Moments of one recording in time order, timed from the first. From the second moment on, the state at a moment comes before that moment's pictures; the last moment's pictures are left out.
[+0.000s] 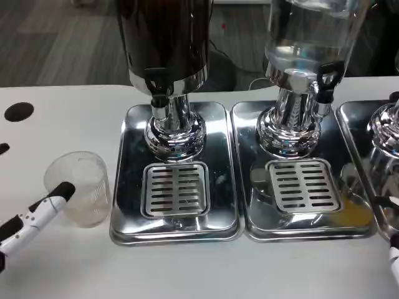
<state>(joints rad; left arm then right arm) 0.35 0.33 0.18 -0.27 0.69 0.09 0.15 0.52 -0.45 -0.18 -0.01 -0.49 -0.58 -0.18</state>
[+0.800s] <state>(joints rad) 0.18 0.36 0.04 -0.10 0.72 0.20 0.15 0.55 -0.44 -0.18 -0.04 -0.46 -0.61 -0.15</state>
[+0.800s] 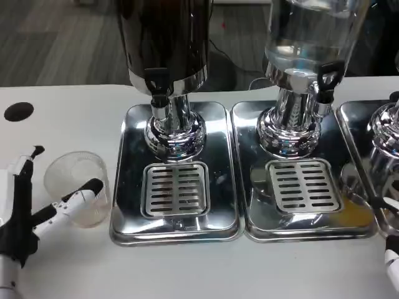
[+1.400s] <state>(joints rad) 0.10 0.39 -0.08 -0.08 0.80 0.30 0.13 0.55 -0.45 -0.19 -0.02 -0.40 -0.67 -0.14</state>
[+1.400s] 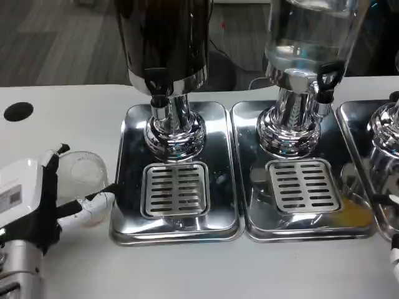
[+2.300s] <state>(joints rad) 0.10 0.41 -0.10 -0.06 0.79 0.30 0.18 0.55 -0.45 -0.21 0.03 -0.39 -0.72 -0.14</state>
